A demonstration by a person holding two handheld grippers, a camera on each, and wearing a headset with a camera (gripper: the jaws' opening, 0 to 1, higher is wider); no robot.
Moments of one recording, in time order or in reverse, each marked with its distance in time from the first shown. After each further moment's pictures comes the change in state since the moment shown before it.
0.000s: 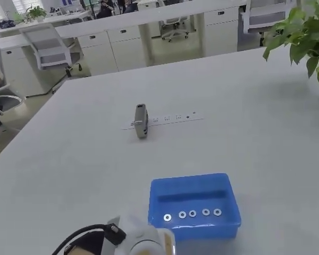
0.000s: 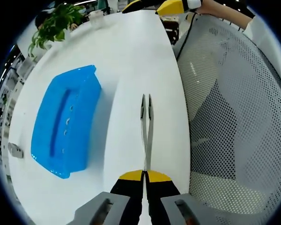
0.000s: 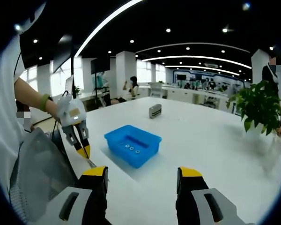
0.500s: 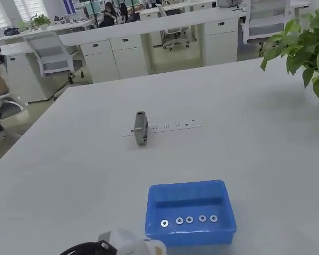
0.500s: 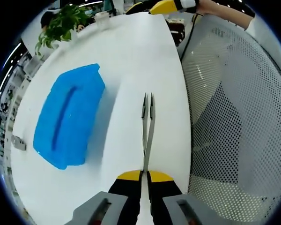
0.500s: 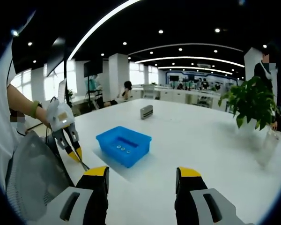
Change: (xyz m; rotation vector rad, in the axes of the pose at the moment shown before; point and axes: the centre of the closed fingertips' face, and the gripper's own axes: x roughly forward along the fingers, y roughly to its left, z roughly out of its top) left arm 0.001 -0.004 -0.003 -0.105 -0.060 0.062; right arm -0.009 -0.021 -0.003 0.045 -0.031 -0.068
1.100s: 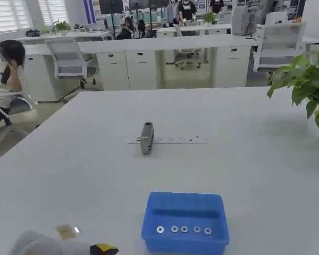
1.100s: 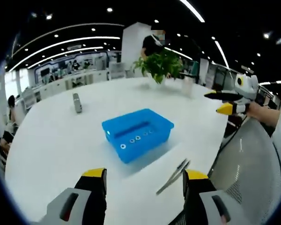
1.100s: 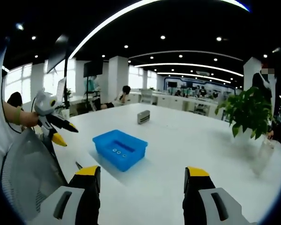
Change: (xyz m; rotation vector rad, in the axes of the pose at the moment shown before) left arm -0.102 0.040 0.008 -0.659 -0.691 0.451; right arm -0.003 -0.002 0.009 -0.053 -0.044 -0.036
